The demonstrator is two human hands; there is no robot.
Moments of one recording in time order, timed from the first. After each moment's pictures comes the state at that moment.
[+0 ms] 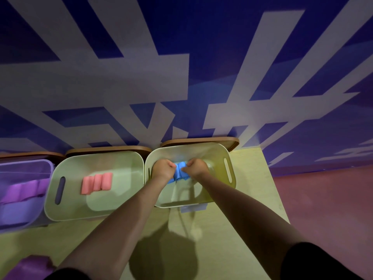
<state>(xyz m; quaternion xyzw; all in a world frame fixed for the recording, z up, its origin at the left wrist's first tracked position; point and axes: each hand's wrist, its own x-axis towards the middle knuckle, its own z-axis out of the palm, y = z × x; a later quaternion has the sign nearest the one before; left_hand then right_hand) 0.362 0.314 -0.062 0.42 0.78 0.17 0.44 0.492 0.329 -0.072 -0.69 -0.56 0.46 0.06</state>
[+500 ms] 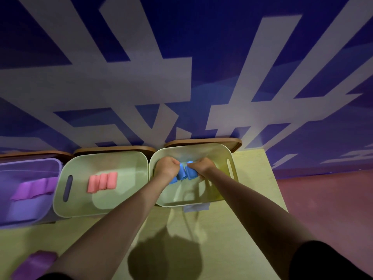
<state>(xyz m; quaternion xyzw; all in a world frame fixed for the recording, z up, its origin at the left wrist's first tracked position) 0.363 0.314 -0.036 0.46 0.78 0.11 0.41 0.502 0.342 -0.069 -0.71 -0.50 0.50 0.03</state>
